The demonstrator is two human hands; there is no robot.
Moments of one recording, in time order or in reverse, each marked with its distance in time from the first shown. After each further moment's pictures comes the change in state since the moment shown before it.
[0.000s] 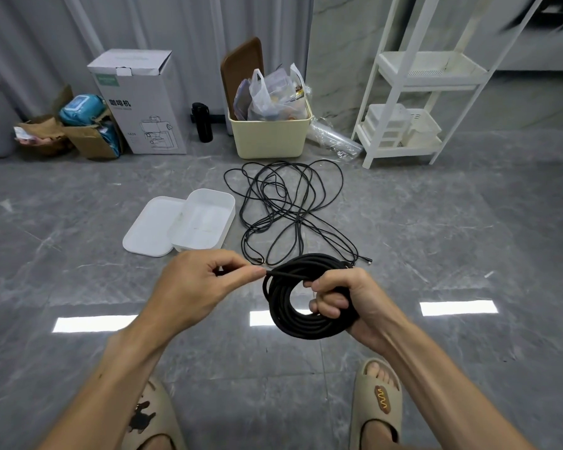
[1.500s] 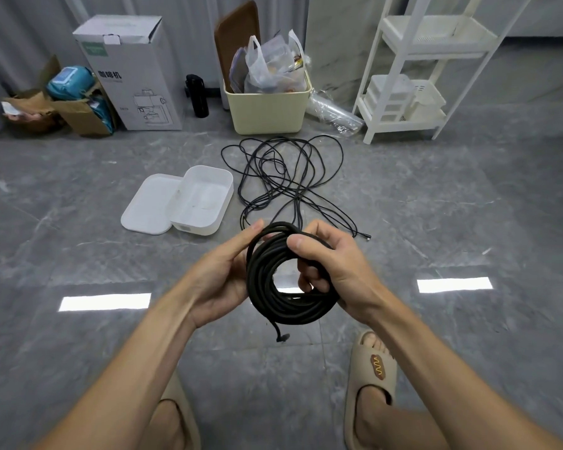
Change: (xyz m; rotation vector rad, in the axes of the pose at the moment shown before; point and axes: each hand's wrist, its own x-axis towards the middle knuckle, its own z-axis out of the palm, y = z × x) left_hand -0.003 0.015 0.037 -1.156 -0.391 -0.518; right_hand -0.009 0.004 0.015 -0.159 -0.125 -0.313
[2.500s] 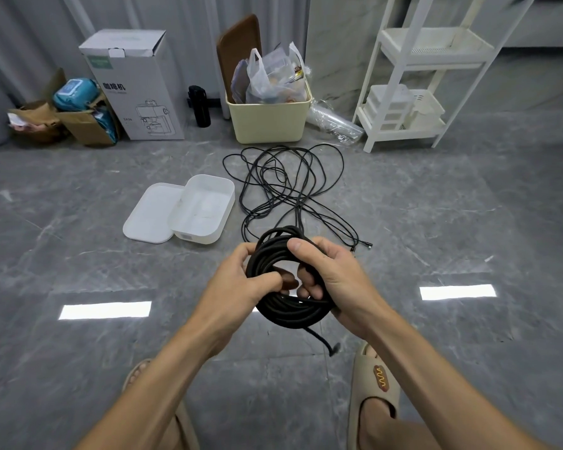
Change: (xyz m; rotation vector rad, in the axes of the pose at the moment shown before) left_hand -0.010 -0.014 0.018 0.581 0.378 0.210; right_hand 0.007 0.009 0.001 0.040 0.096 0.101
